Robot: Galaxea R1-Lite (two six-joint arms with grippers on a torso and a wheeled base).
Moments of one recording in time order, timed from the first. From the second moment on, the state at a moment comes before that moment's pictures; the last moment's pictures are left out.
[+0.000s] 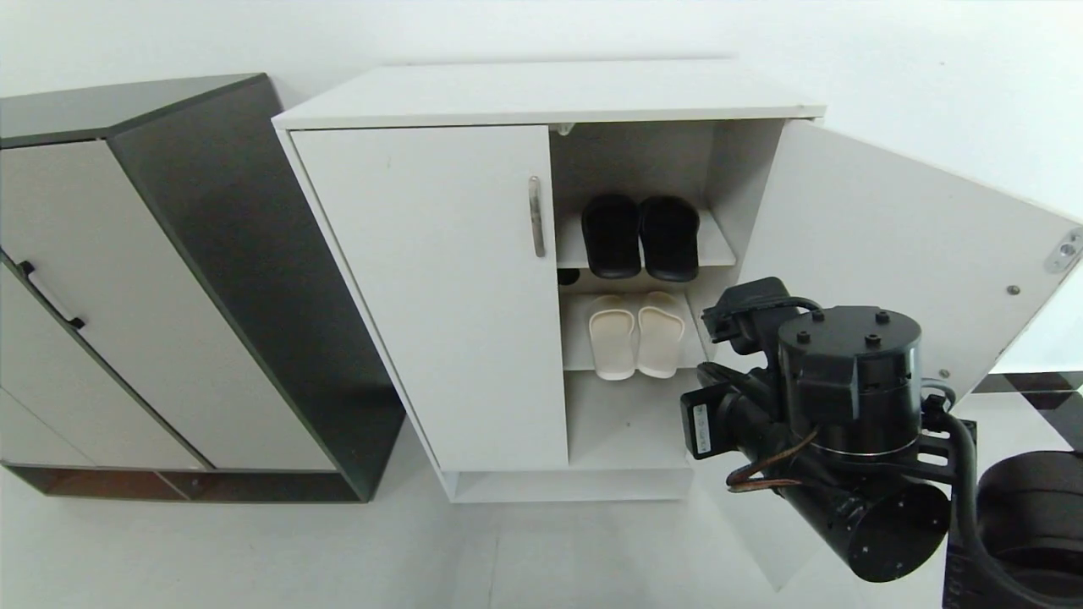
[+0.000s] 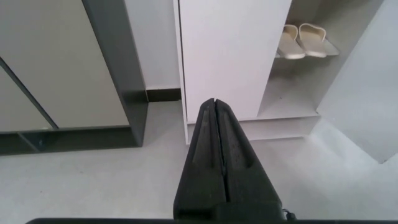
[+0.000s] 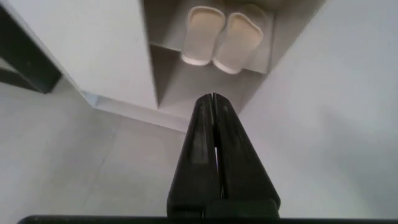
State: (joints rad) left arm 0.00 0.00 0.00 0.00 -0.02 0.01; right arm 0.89 1.70 -0.83 -0.61 -0.69 0.05
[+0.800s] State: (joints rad) left arm 0.00 0.00 0.00 0.00 -0.02 0.01; right arm 0.90 1.70 -0.84 -0.61 -0.69 0.05
